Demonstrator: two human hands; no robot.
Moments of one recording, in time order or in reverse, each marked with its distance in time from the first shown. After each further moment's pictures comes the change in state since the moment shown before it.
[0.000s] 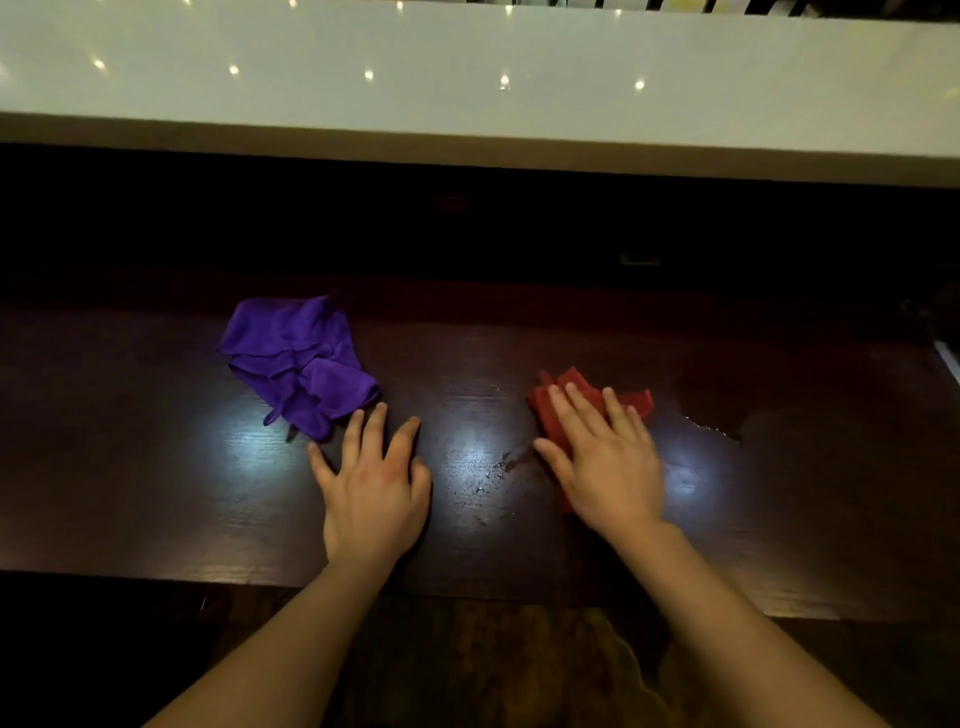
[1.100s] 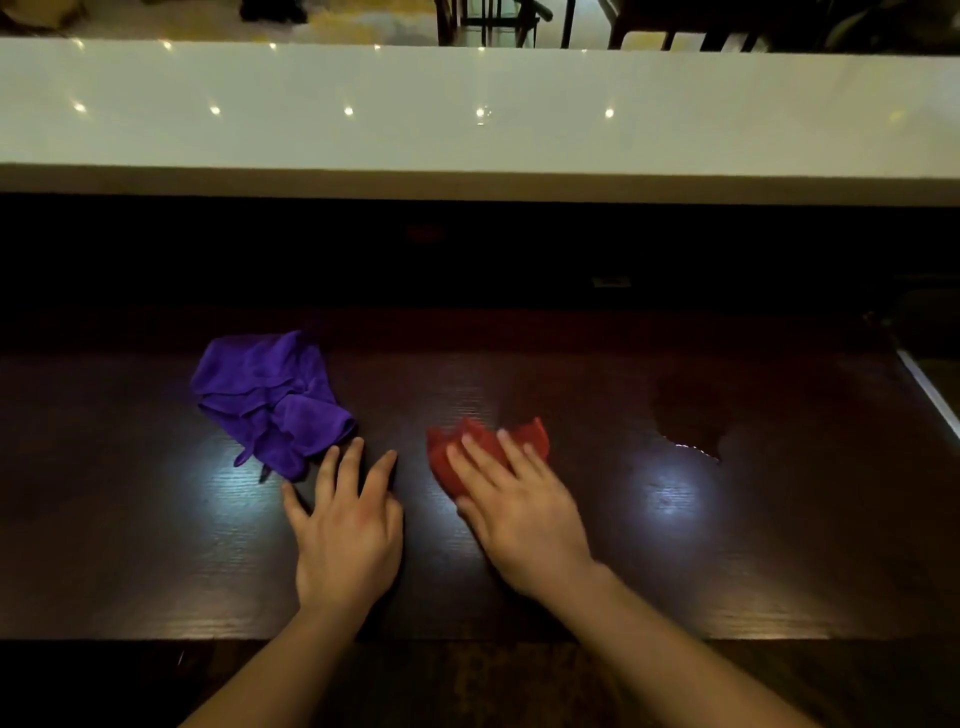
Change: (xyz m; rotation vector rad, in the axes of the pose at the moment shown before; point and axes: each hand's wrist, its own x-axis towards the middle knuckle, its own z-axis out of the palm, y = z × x) left_hand 0.000 0.000 -0.002 0.023 -0.038 -0.004; right_hand -0.009 -0.053 0.025 0.132 0.040 -0.283
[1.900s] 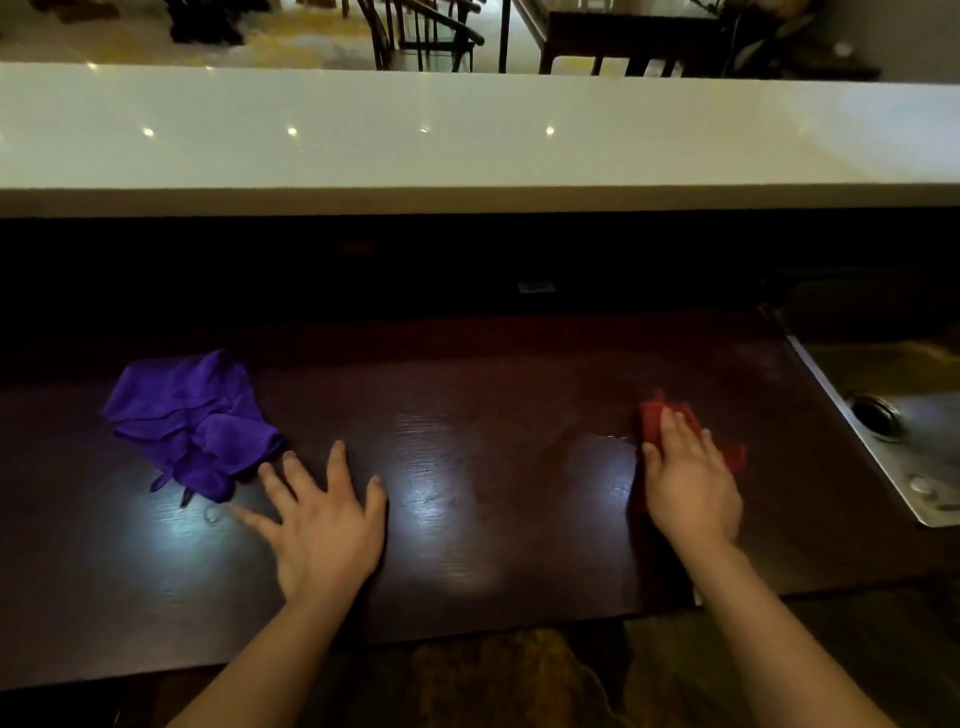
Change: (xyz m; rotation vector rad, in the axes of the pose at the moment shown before) left_hand 0.009 0.054 0.014 0.052 -0.079 -0.186; right_hand -0.087 0.177 -0.065 -0.071 0.106 0.857
